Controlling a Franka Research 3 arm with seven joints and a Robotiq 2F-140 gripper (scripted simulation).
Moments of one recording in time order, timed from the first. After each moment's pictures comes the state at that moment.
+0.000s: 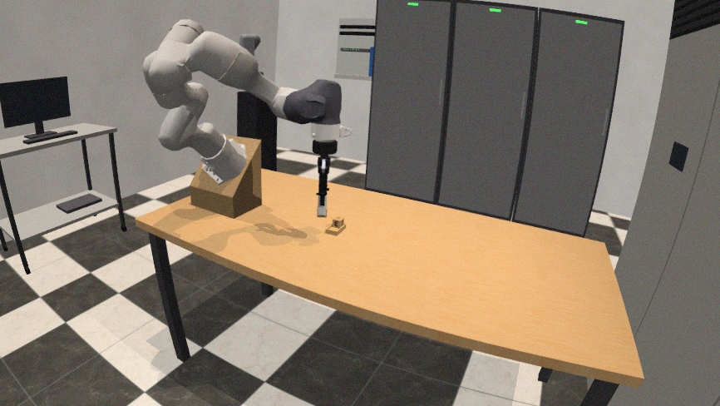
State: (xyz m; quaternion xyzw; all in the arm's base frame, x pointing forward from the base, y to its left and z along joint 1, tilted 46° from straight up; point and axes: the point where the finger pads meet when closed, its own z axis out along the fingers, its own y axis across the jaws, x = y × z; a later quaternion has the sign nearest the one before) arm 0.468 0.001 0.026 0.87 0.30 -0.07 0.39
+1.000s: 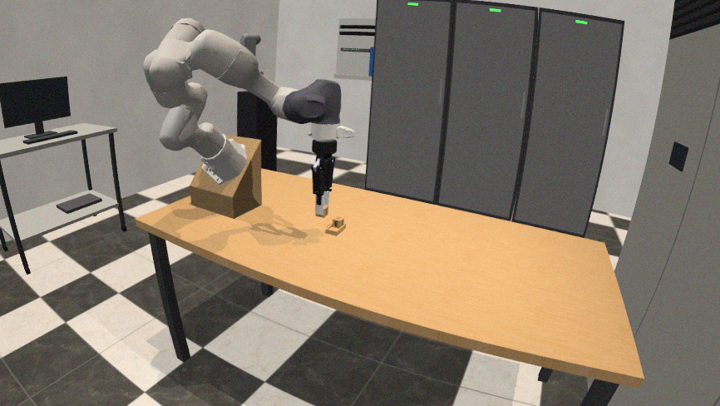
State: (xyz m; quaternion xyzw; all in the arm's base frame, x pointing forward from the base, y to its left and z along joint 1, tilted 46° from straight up) arm 0.467 0.002 0.026 0.91 0.12 0.01 0.39
